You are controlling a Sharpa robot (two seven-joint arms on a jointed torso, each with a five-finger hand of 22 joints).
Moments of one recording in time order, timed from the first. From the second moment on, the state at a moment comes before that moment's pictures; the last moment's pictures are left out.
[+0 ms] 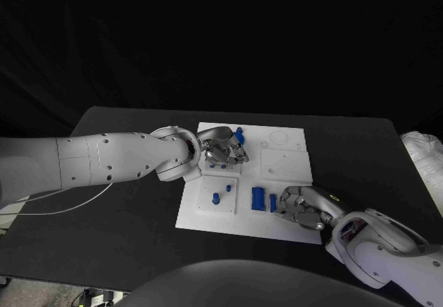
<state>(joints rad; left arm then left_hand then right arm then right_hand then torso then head) 1.24 -0.83 -0.23 1.52 -0.90 -0.24 0.10 1.56 -0.09 0.41 0.28 0.40 1.05 0.14 0.10 0.10 0.95 0.09 0.45 0.12 1.26 0.02 1.08 0.76 0.05 1.44 0.12 1.26 1.31 1.01 -0.89 -0.23 1.75 -1.35 -0.48 -0.17 1.27 0.03 0.17 0.12 0.20 0.67 0.02 0.90 0.99 1.46 -0.05 1.57 1.31 1.47 -0.10 1.53 1.31 0.01 1.46 0.01 1.48 1.31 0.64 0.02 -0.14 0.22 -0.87</state>
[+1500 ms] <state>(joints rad) 1.24 -0.83 -0.23 1.52 -0.91 -0.23 0.09 1.56 -0.09 0.41 0.28 0.40 1.05 0.14 0.11 0.10 0.95 0.09 0.45 0.12 1.26 0.02 1.08 0.75 0.05 1.44 0.12 1.26 1.31 1.08 -0.93 -0.23 1.79 -1.25 -0.45 -0.11 1.30 0.00 0.20 0.10 0.20 0.66 0.02 0.90 0.98 1.46 -0.05 1.57 1.31 1.47 -0.10 1.55 1.31 0.01 1.46 0.01 1.45 1.31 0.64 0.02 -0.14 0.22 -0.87</state>
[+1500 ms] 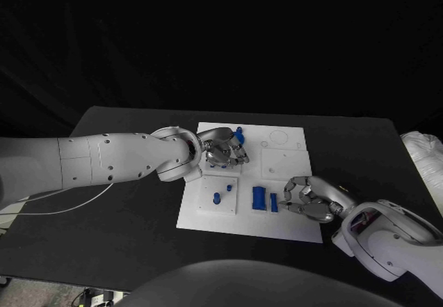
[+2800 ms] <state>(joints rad) 1.24 -0.83 -0.23 1.52 -0.91 -0.23 0.10 1.56 -0.09 0.41 0.28 0.40 1.05 0.14 0.11 0.10 0.95 0.09 0.45 0.12 1.25 0.02 1.08 0.75 0.05 1.44 0.12 1.25 1.31 1.04 -0.90 -0.23 1.75 -1.33 -0.48 -0.13 1.29 -0.02 0.19 0.12 0.16 0.68 0.02 0.91 0.97 1.46 -0.05 1.57 1.31 1.47 -0.10 1.55 1.31 0.01 1.46 0.01 1.44 1.31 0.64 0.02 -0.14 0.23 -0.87</state>
